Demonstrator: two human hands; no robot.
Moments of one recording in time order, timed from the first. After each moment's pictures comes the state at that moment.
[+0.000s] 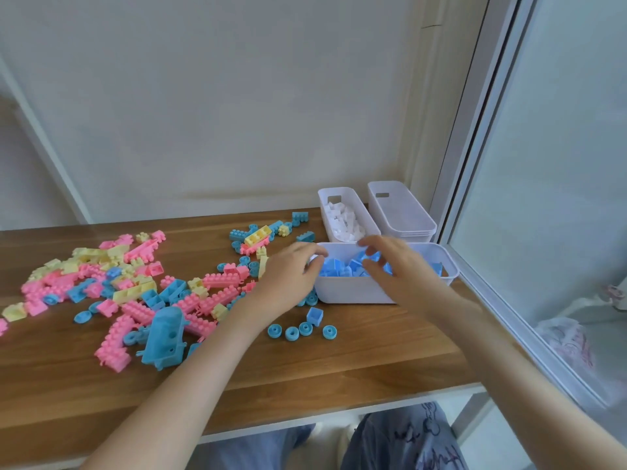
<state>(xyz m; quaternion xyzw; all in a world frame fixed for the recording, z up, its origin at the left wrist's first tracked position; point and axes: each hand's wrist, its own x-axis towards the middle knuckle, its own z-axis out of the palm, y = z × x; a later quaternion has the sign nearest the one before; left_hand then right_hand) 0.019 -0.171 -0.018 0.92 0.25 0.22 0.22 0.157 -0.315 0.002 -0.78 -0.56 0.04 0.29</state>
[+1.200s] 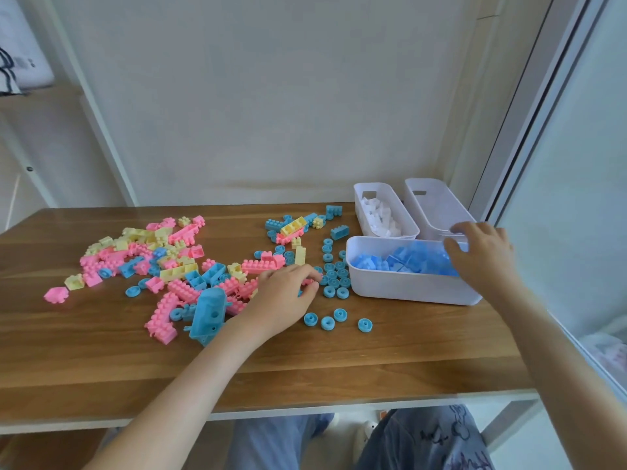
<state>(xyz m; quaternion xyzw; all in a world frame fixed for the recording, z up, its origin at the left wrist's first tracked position) -0.050 -0.159 -0.046 0.92 0.29 0.16 0.18 0.210 -0.312 -0.012 -0.89 -0.36 -0.10 0.27</state>
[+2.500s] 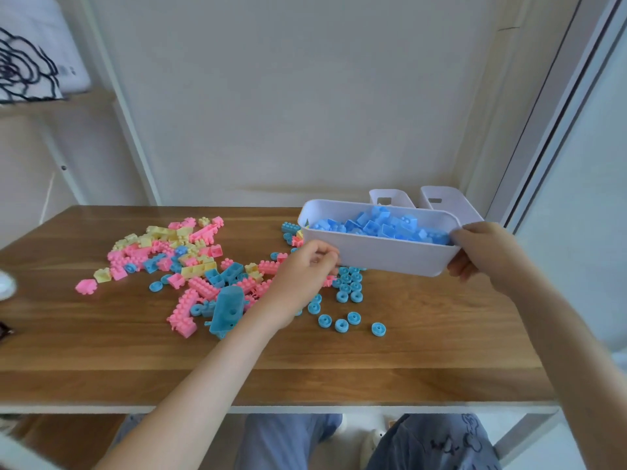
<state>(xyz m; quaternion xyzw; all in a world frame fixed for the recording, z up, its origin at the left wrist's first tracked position) -0.049 -0.183 0.001 0.75 0.33 0.29 0.51 0.176 -0.304 0.039 -0.82 -0.32 0.15 0.45</state>
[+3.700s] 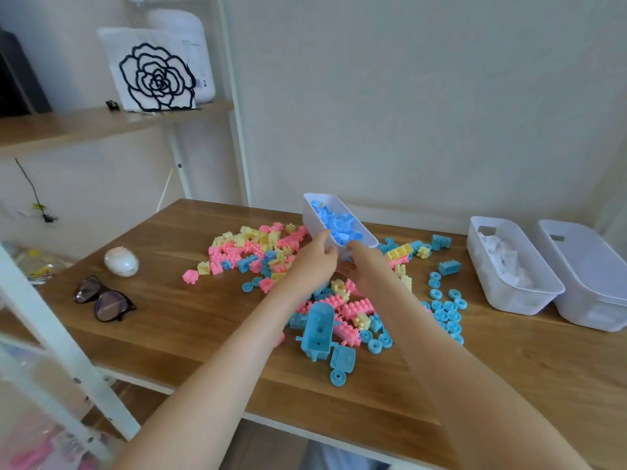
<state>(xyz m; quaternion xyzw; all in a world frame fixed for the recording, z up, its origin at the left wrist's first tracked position) -0.117 -0.076 0.005 0.74 0.49 0.27 0.37 -0.015 -0.079 -0.009 -0.58 -0.19 0.50 0.61</state>
